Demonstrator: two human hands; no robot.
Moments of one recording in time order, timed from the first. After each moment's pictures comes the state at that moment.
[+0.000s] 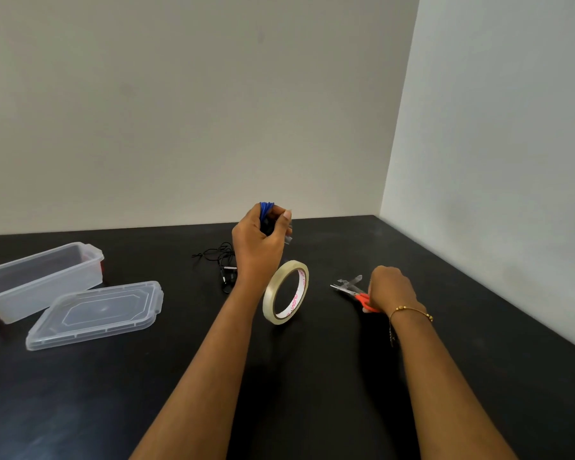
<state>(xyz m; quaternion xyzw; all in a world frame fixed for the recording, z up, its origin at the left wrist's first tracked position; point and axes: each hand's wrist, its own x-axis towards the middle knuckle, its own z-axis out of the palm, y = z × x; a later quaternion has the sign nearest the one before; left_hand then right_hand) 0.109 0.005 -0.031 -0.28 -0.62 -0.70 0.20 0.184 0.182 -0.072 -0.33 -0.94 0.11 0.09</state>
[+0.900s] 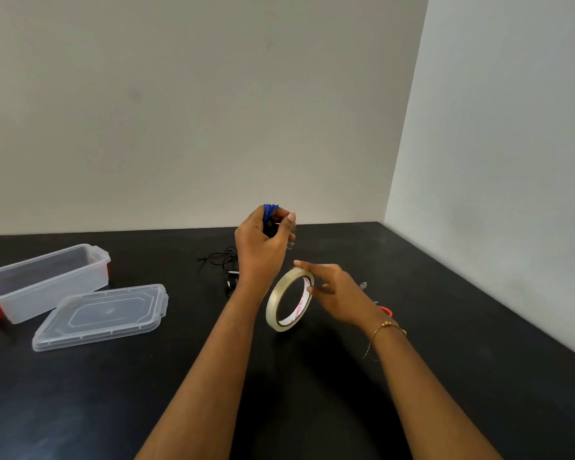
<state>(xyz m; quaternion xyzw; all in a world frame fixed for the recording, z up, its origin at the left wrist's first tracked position) 0.109 0.000 -0.026 -0.28 -0.62 -0.71 0.20 0.159 0.130 -0.075 0.01 -0.94 0.31 0.15</state>
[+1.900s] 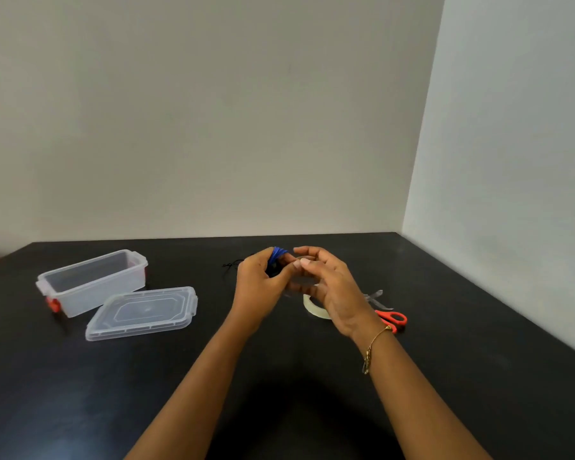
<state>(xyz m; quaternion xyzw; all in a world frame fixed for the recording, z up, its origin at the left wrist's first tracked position) 0.139 -0.053 -0.043 -0.30 -0.72 -0.60 0.14 0.186 0.070 -0.041 0.07 -0.66 0.74 0.15</state>
